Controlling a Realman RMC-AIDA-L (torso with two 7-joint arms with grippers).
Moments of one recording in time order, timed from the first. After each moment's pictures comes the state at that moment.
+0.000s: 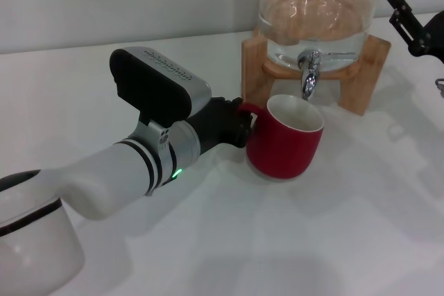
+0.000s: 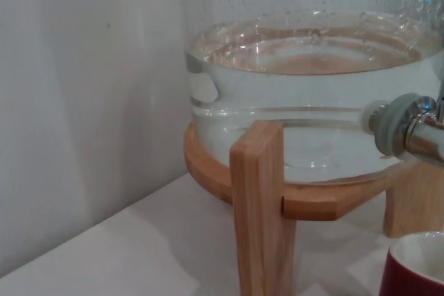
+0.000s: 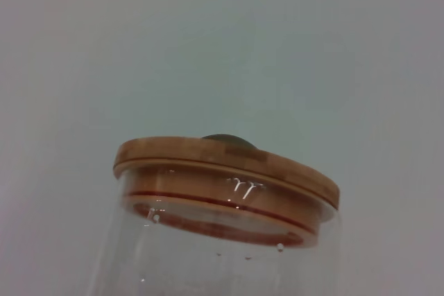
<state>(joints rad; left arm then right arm) -0.67 -2.08 -0.81 -0.87 0.16 -0.04 2.39 0.40 2.02 1.94 0.19 -0.40 1.49 -2.90</state>
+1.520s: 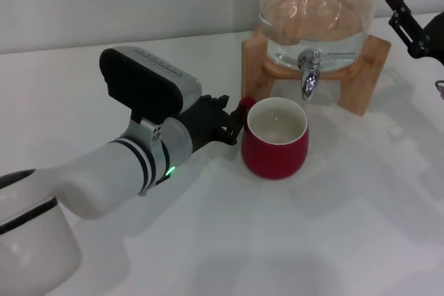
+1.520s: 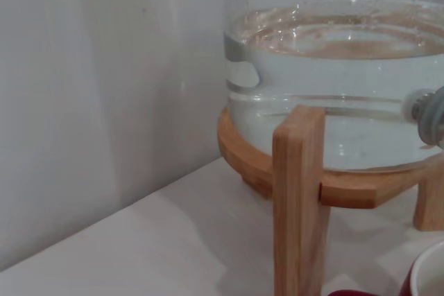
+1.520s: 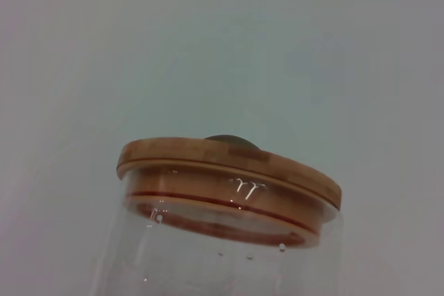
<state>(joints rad) -0.66 -2.08 -0.83 -0.87 0.16 -0.01 2.38 0.39 2.02 1.93 0.19 -0.40 1.49 -2.90</state>
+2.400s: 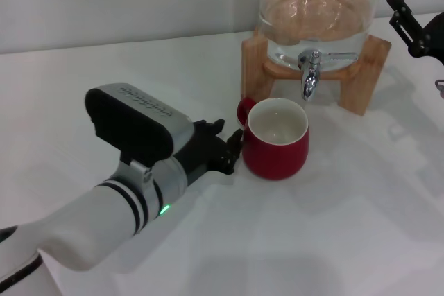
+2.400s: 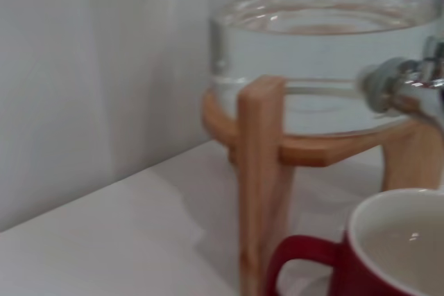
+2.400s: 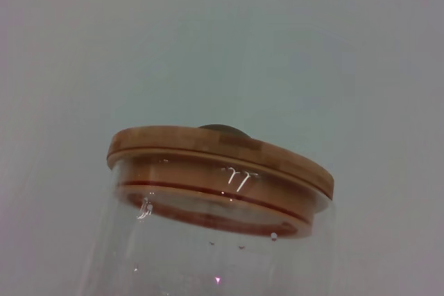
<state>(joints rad) -0.43 -2.08 -0.83 -1.07 0.29 0.05 2.39 0.40 2.02 1.94 0.19 -0.39 1.47 -2.90</state>
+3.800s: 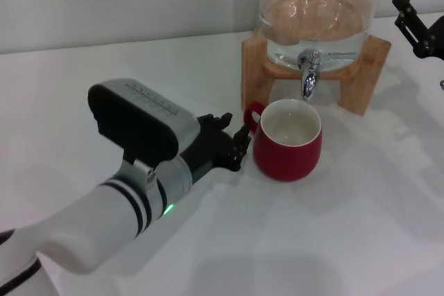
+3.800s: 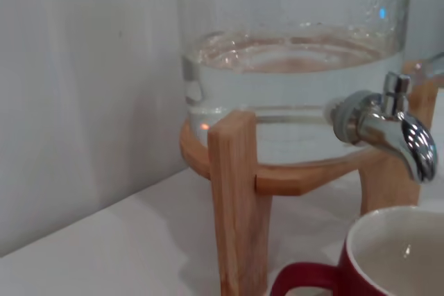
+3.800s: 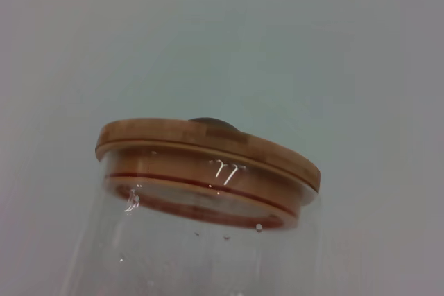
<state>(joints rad) -0.41 -2.07 -0.82 -1.14 0.29 0.06 2.43 0.39 2.01 1.94 0.19 -0.39 1.46 -2.90</state>
